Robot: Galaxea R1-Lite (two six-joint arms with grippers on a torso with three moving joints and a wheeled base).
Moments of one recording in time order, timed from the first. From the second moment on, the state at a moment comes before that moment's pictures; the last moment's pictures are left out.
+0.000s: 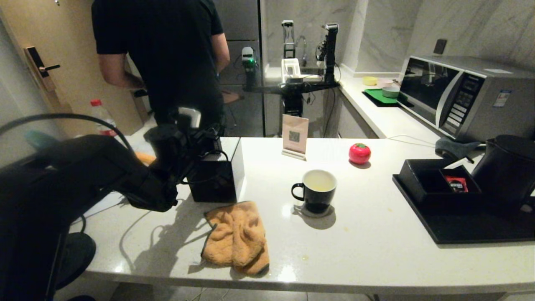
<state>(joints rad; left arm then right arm) -0.19 2.32 -1.18 -1.31 -0.11 -0.01 0.00 0.00 0.00 0.00 0.01 -0.08</state>
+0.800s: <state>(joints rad) -0.16 2.33 -1.37 -1.26 -0.10 0.00 0.00 0.00 0.00 0.00 0.01 -0.08</state>
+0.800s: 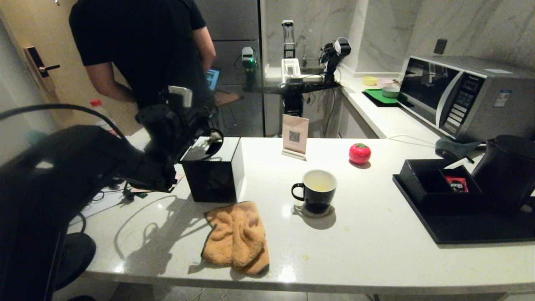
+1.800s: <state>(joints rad) -0.18 2.35 -1.21 -1.37 -0.10 -0.01 0.00 0.00 0.00 0.00 0.01 -0.08</state>
